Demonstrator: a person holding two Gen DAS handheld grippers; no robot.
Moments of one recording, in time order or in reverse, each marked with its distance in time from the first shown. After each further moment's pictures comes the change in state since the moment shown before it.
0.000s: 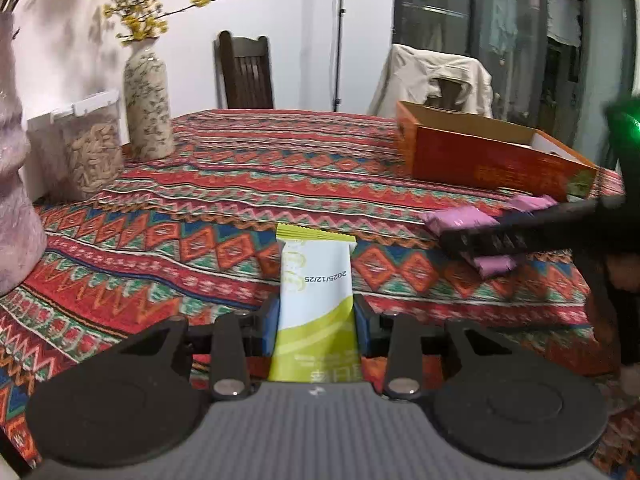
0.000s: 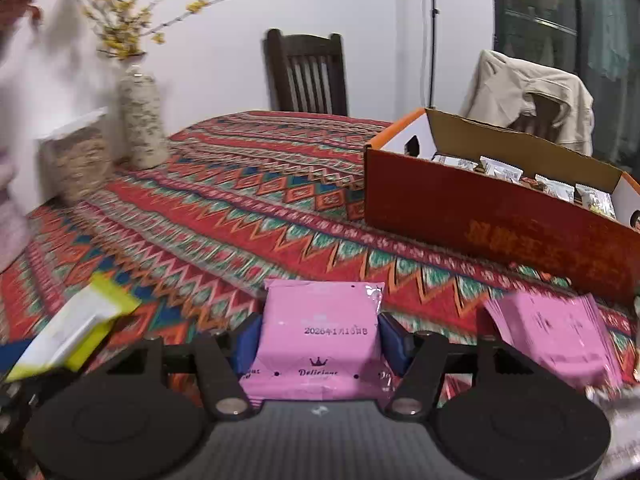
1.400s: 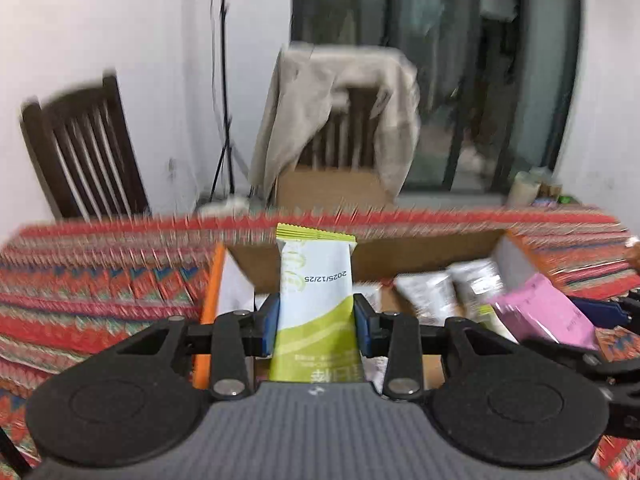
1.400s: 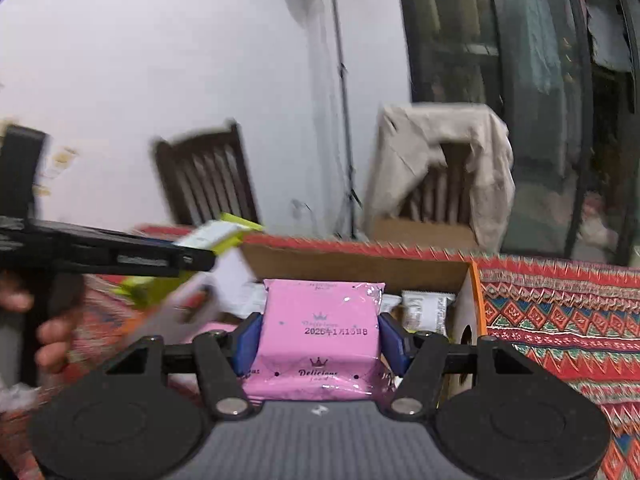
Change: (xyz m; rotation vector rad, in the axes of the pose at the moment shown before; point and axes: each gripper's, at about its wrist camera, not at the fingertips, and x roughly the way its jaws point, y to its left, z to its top) left arm 0.263 -0.172 0.267 0.130 0.083 -0.188; right arm -0.025 -0.241 0.111 0.154 -0.149 -0.117
